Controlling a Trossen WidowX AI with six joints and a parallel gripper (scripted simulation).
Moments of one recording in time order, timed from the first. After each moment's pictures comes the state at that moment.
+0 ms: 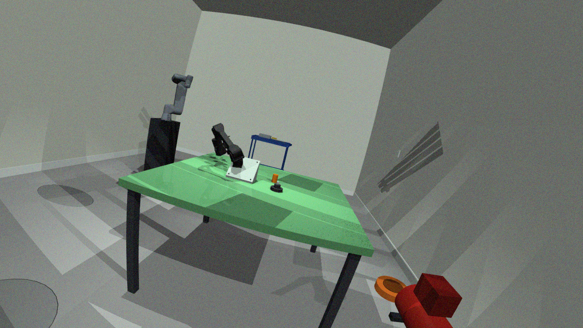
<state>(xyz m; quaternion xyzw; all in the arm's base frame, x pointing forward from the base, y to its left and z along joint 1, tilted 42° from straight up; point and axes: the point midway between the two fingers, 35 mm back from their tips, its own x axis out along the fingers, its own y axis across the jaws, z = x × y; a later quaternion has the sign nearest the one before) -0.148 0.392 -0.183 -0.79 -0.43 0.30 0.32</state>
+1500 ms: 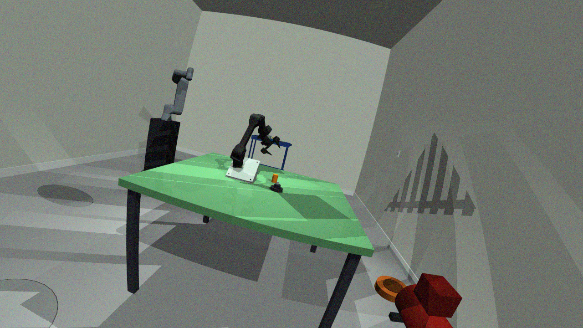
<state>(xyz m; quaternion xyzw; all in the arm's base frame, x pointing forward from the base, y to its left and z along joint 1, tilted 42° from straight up) 0.259 0.324 -0.141 -0.83 0.25 0.32 0.38</state>
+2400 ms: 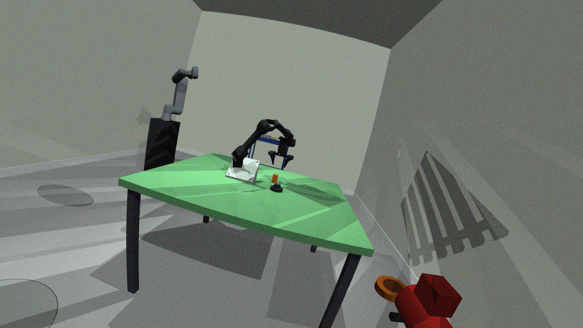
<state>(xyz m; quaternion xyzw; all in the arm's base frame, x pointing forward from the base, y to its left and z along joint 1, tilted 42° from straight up) 0.305 0.082 -0.024 -0.55 0.71 0.17 0.40</state>
